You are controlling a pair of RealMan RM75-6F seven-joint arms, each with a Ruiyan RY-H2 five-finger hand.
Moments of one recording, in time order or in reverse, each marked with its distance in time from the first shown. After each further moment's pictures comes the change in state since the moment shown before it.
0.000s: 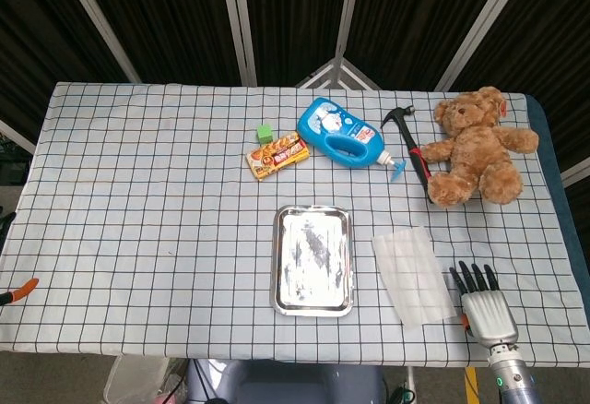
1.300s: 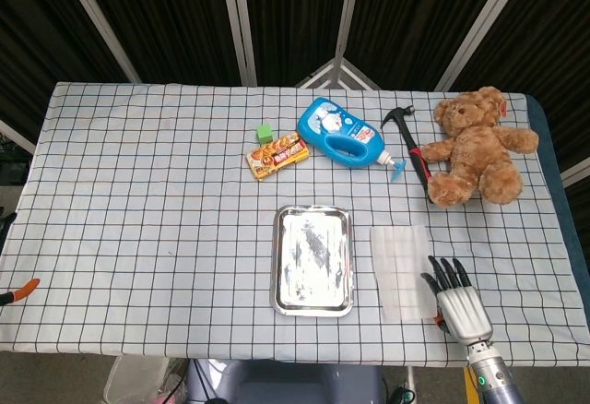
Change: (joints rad) left arm -0.001 0.001 -0.002 -0.008 -0.013 -0.010 -0.001; right arm 0.024 -0.086 -0.024 0.072 -0.158 0.085 0.224
